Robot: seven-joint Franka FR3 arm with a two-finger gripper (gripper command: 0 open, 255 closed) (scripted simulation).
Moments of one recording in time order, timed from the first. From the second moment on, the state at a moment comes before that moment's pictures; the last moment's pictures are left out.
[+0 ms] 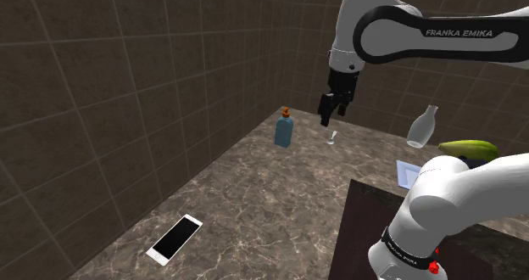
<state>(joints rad) -0.02 -0.81 0.07 -2.45 -0.05 1.66 0.11</state>
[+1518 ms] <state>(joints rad) -0.08 0.03 -0.16 -1.93 -0.05 1.87 -0.31</state>
